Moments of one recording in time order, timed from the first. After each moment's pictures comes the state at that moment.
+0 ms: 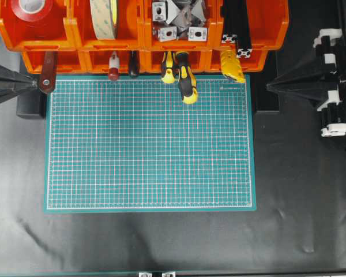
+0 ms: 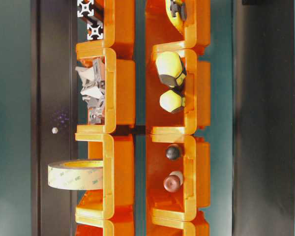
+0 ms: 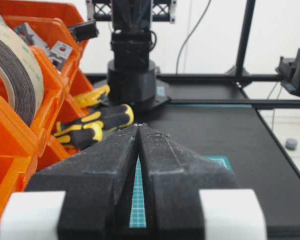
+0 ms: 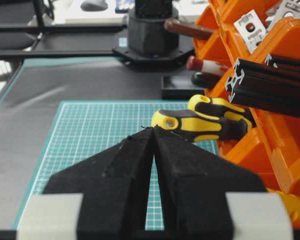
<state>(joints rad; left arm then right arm) 0.00 -0.97 1.17 0.00 -0.29 0.00 0.00 -0.97 1.19 0.00 -0.10 0.00</state>
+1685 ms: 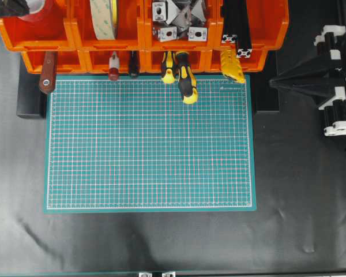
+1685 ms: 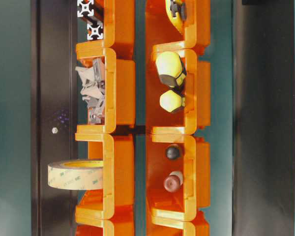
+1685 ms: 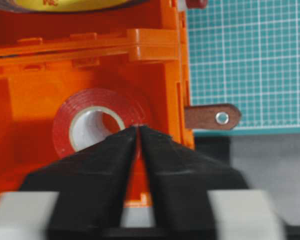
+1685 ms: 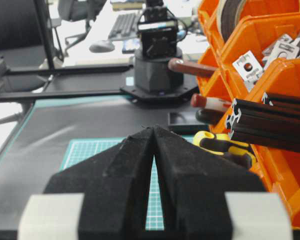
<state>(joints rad) 0.24 -0.43 0.09 0.09 1.41 0.35 0.01 -0.97 1.19 0.00 -0.21 0.04</state>
